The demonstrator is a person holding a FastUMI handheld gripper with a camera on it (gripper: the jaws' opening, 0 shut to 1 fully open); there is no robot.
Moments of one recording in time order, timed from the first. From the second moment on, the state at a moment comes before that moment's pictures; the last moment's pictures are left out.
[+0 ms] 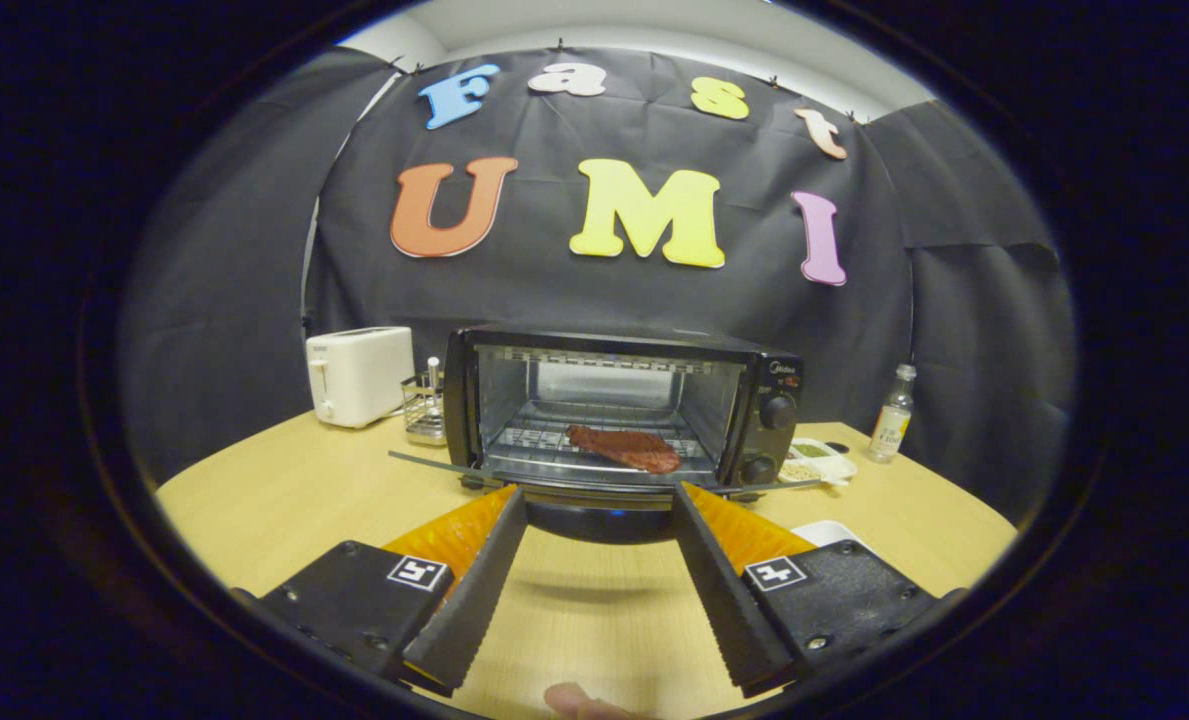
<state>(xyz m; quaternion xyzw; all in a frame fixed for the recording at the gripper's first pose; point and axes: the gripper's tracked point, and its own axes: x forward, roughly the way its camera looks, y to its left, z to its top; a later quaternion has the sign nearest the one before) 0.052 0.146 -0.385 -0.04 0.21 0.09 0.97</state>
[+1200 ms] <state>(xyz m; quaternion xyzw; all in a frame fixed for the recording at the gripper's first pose) 0.092 0.123 -0.230 -0.02 0.13 0.09 0.99</state>
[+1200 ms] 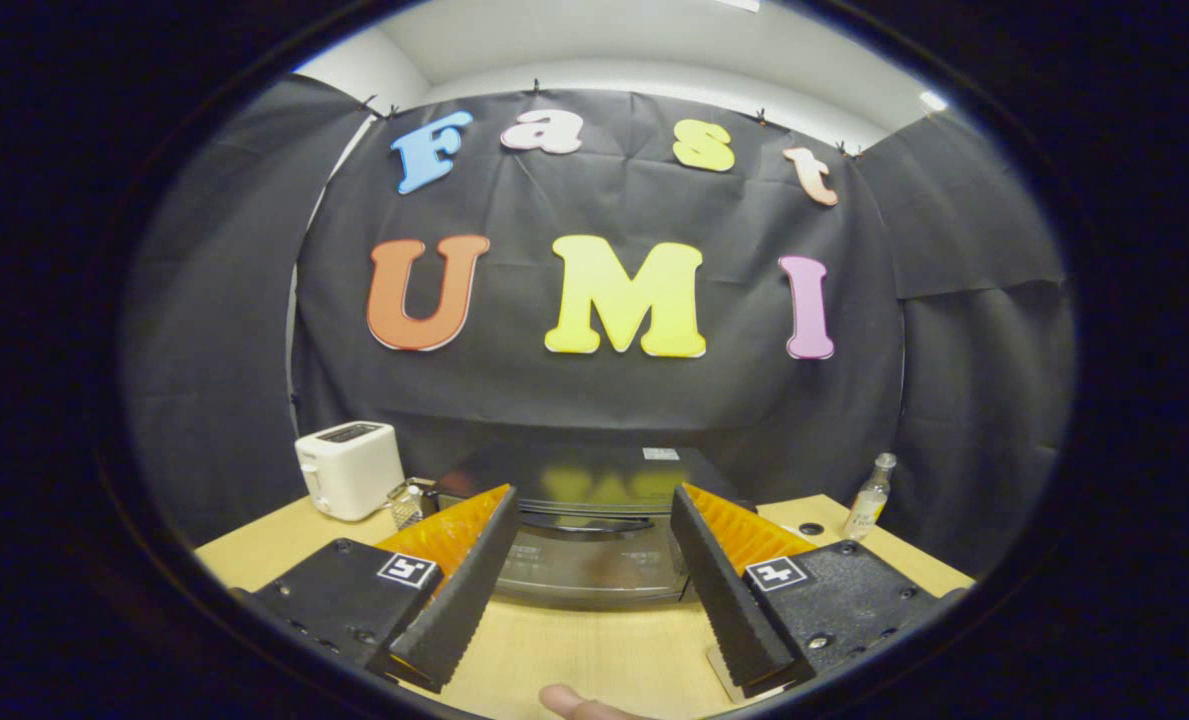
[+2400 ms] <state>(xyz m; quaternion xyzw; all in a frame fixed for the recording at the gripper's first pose) -0.088 0.017 -0.095 0.02 0.07 0.05 1.00</state>
